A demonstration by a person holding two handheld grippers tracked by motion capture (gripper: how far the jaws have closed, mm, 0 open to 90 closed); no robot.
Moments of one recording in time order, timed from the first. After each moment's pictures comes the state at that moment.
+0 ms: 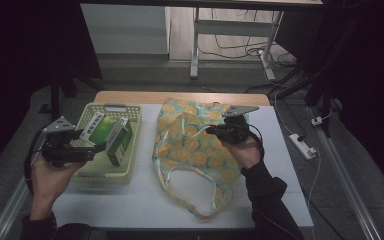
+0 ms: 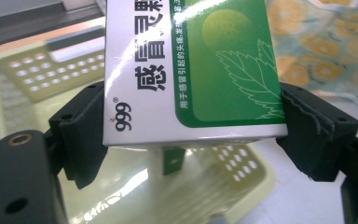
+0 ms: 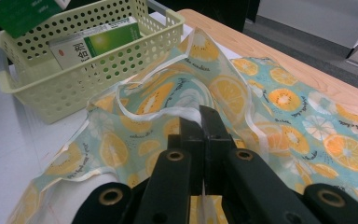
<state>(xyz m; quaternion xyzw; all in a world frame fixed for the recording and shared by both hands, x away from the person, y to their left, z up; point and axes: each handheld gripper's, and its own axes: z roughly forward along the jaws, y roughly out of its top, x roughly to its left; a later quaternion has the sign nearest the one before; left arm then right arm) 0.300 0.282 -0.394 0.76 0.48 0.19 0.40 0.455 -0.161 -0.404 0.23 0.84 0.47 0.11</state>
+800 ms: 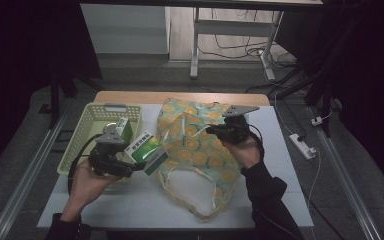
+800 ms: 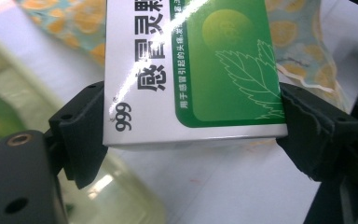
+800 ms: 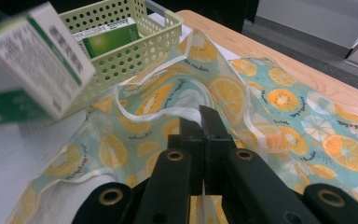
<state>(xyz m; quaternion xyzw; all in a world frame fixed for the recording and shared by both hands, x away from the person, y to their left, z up) 0.319 0.193 -0.421 0.83 0.38 0.09 0.39 0.455 -0.161 -0.404 0.23 0.84 0.47 0.11</state>
